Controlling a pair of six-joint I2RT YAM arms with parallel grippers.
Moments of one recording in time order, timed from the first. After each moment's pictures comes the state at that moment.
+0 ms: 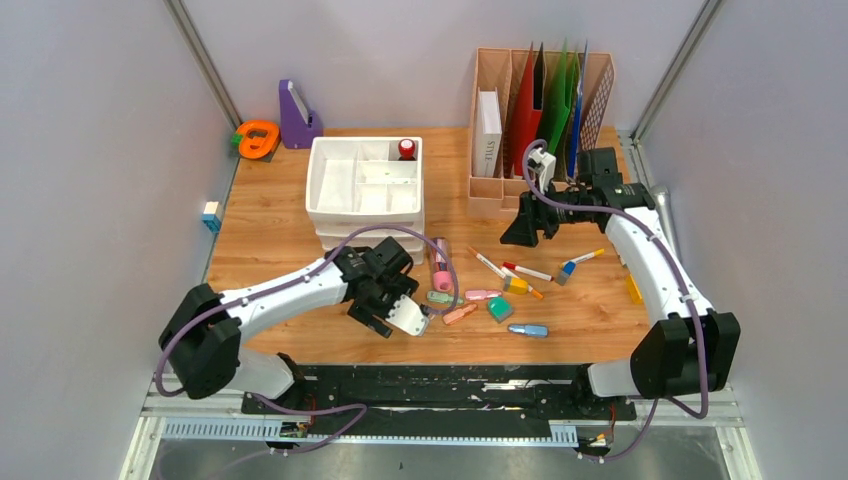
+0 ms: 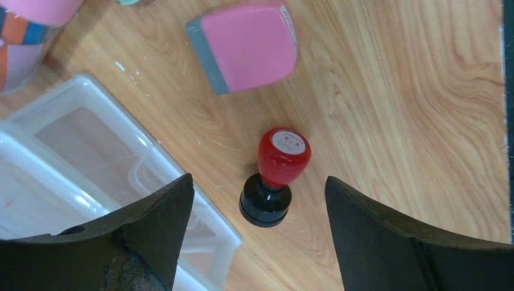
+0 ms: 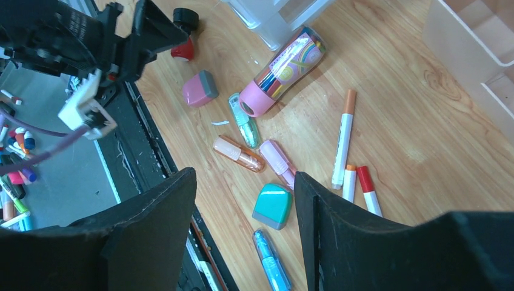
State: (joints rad) left arm -0.83 1.35 0.90 -0.84 0.07 1.26; right arm 0.13 1.38 1.27 -0.85 -0.89 -0.34
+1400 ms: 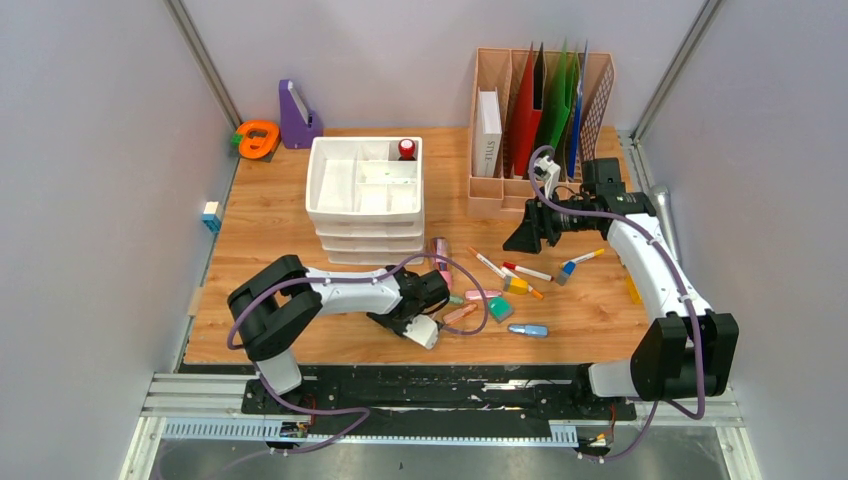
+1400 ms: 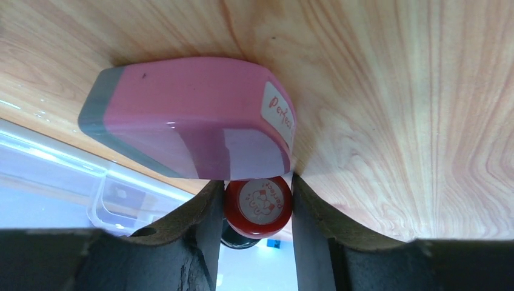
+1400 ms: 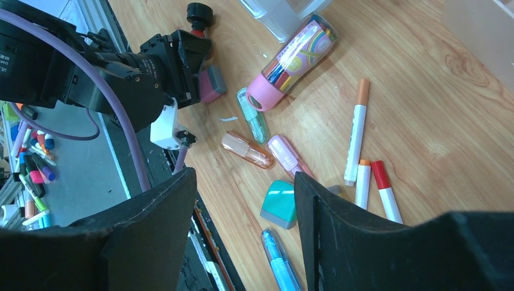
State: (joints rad) left arm -1.05 1.73 0.94 -0.78 -0.35 1.04; right arm 0.07 1.36 1.18 -0.81 -0.96 -0.34
